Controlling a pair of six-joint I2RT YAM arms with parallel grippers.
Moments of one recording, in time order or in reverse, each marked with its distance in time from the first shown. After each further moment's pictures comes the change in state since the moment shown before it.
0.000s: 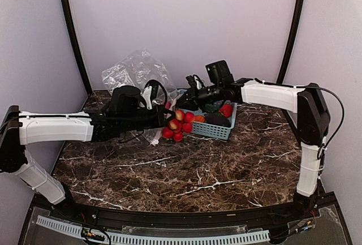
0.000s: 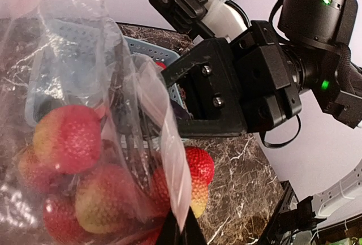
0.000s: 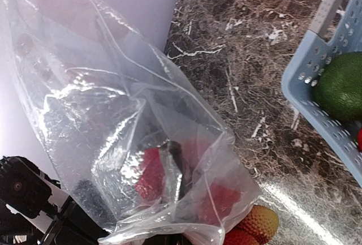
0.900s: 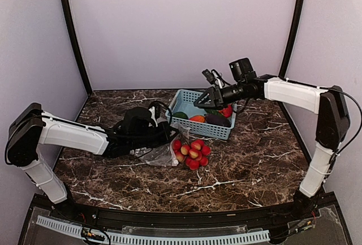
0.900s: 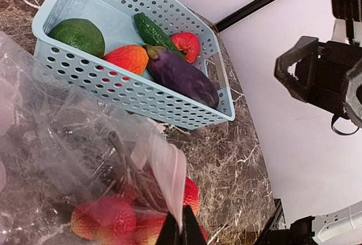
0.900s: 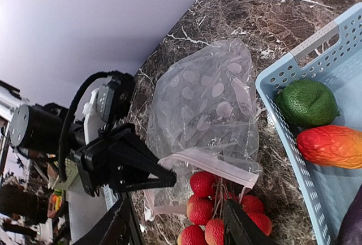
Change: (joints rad) left arm -0.060 0.145 -0.136 0.235 -0.113 -0.276; right arm -0.121 -0.183 -0.158 -0.154 -0.129 -0.527
